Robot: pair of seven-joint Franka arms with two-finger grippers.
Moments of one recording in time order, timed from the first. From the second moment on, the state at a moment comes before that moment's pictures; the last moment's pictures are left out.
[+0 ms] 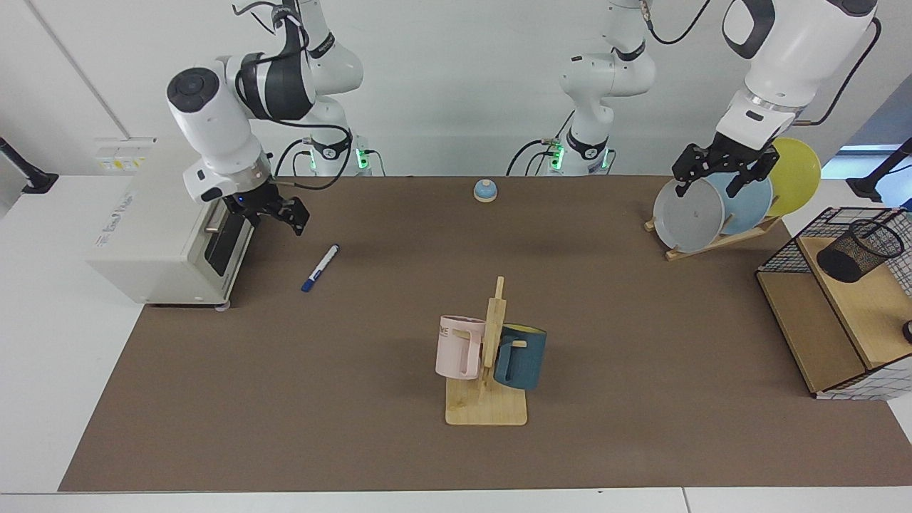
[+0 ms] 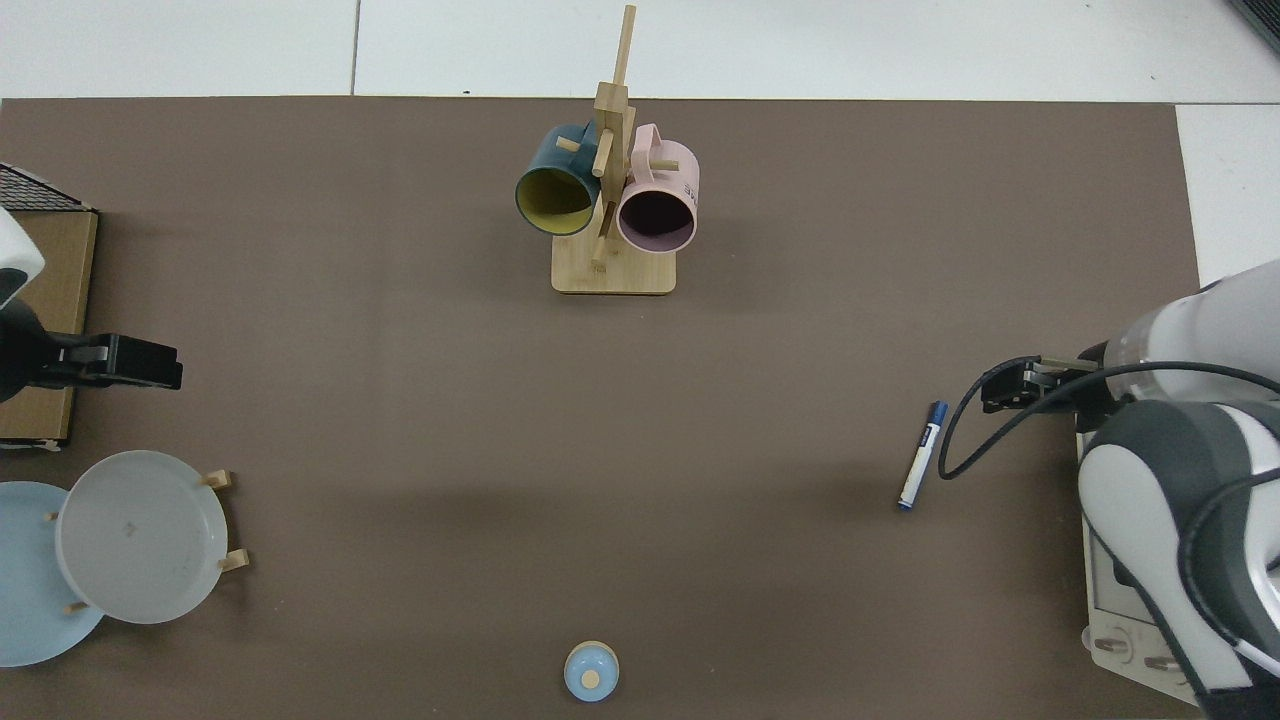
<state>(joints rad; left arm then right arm) -0.03 -0.06 0.03 -1.69 -0.01 1.62 0.06 0.15 -0.07 -0.14 -2.04 -0.01 1.87 0.28</state>
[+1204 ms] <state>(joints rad) -0.03 -0.05 0.05 -1.76 -0.01 1.66 0.23 0.16 0.19 -0.14 -2.23 0.04 2.29 0.54</state>
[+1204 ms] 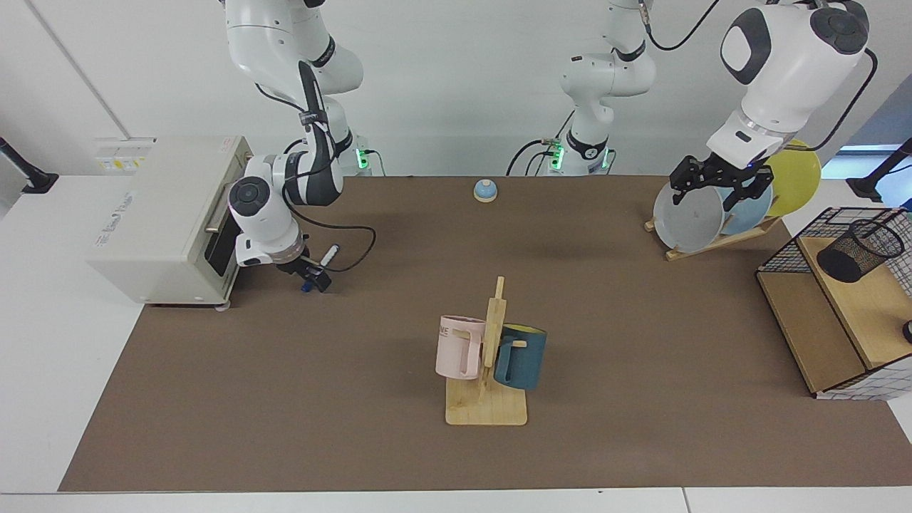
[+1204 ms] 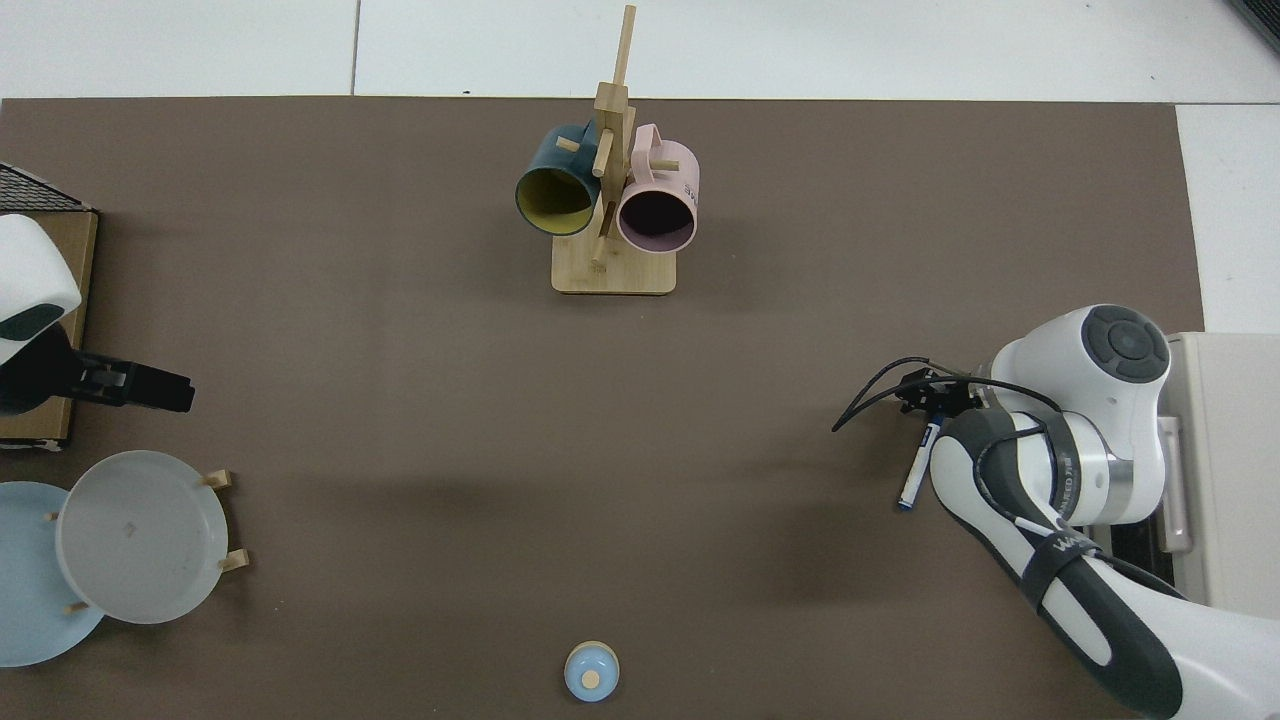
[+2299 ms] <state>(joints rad) -0.03 -0.05 0.08 -1.76 0.00 1.71 0.73 0.17 0.18 -0.14 -2.09 0.17 2.11 0.54</state>
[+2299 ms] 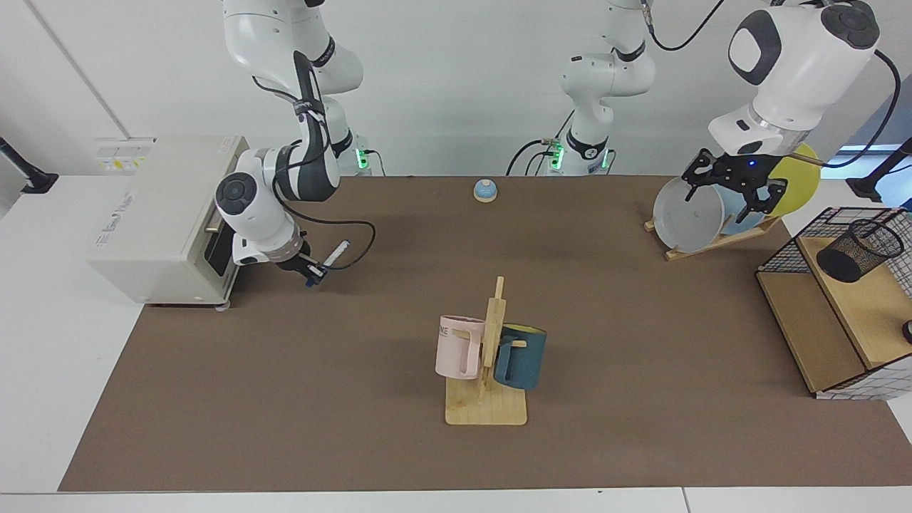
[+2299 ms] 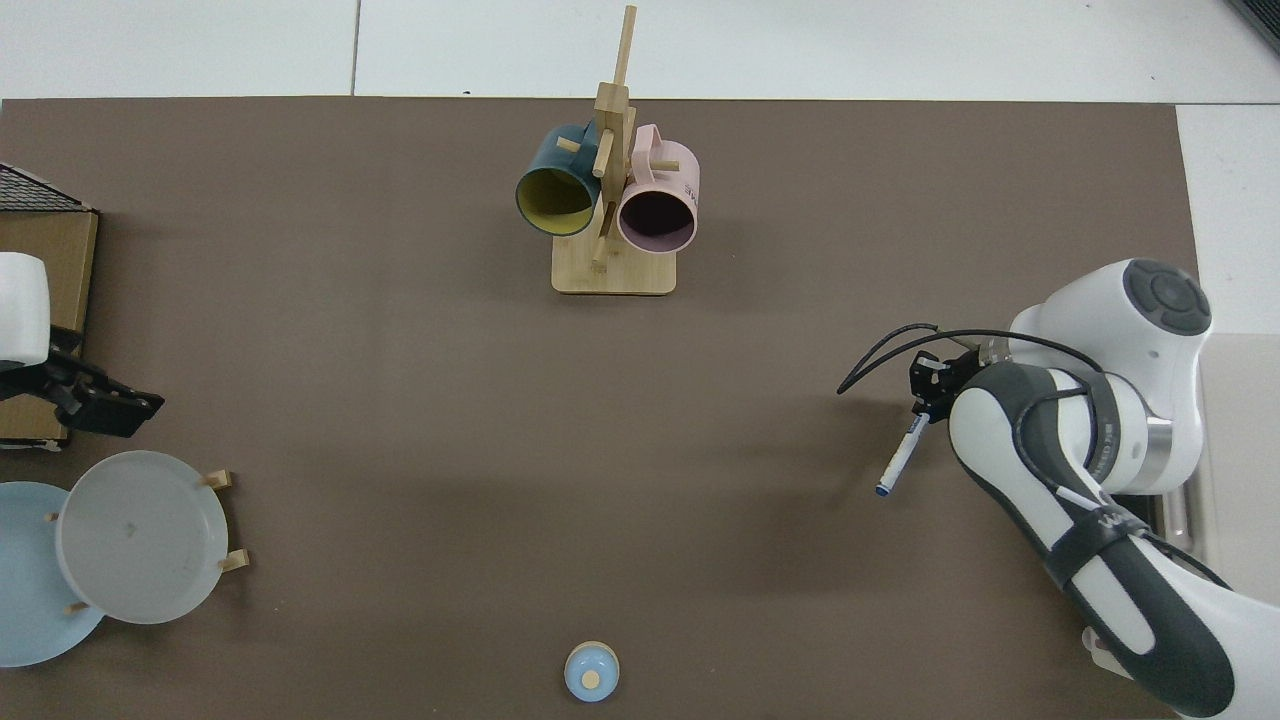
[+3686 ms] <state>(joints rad) -0.18 -0.05 0.02 -1.76 -0.01 1.69 1.23 0.60 0.17 -0.13 -1.78 0.62 2.08 1.45</state>
